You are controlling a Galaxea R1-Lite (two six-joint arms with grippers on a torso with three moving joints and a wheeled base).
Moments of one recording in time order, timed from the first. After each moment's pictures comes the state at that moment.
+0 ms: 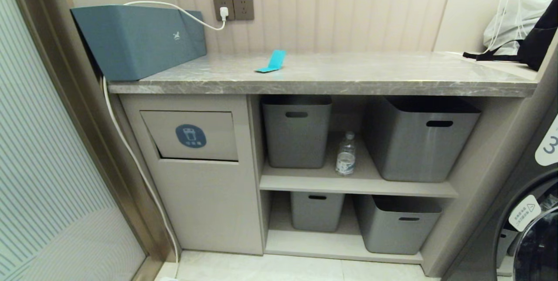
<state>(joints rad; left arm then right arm) 0.00 0.00 0.00 0.00 0.00 0.01 0.00 0.00 0.00 0.00 0.00 0.00</state>
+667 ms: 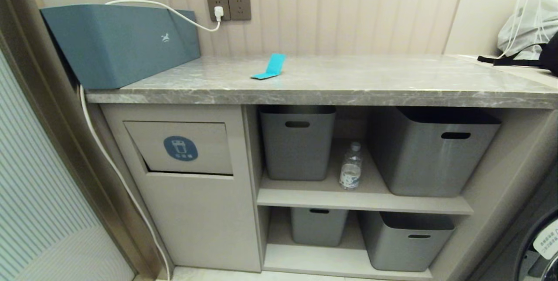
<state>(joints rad) 0.00 0.00 0.00 0.00 -0.01 0.05 0.00 0.00 0.00 0.00 0.00 0.00</state>
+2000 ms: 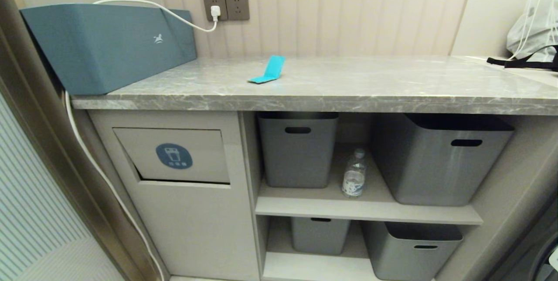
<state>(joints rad) 0.00 0.00 0.00 0.00 0.00 0.01 0.00 0.00 0.00 0.00 0.01 -0.04</state>
